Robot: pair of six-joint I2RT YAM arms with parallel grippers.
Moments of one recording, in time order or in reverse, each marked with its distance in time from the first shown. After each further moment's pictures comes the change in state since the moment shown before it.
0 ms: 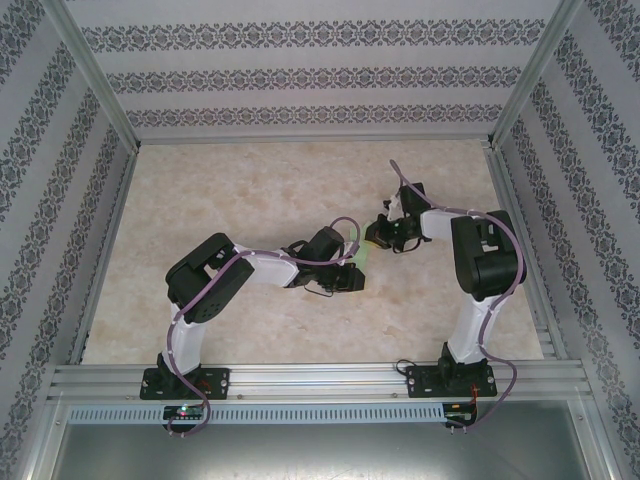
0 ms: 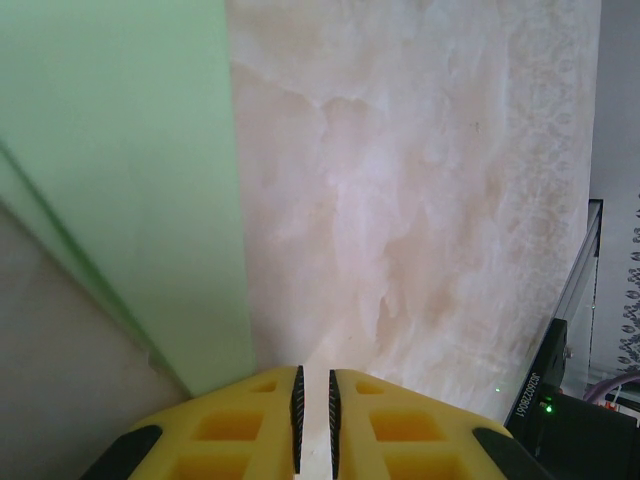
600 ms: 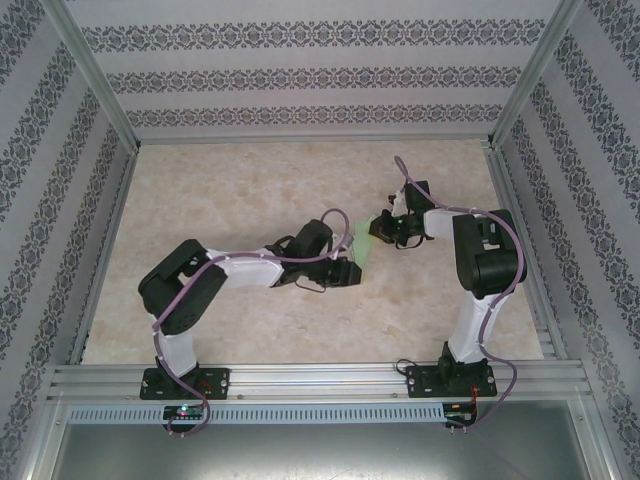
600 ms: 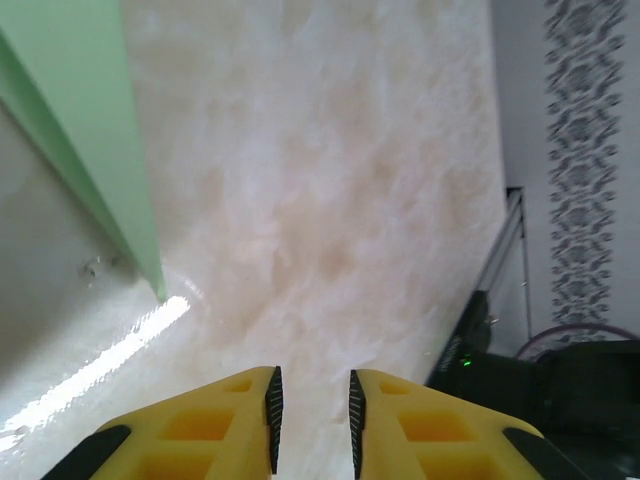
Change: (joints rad) left arm 0.044 -0.187 -0.069 -0.014 0.051 0.009; right arm -0.010 0.007 -0.010 0.072 0.022 -0.007
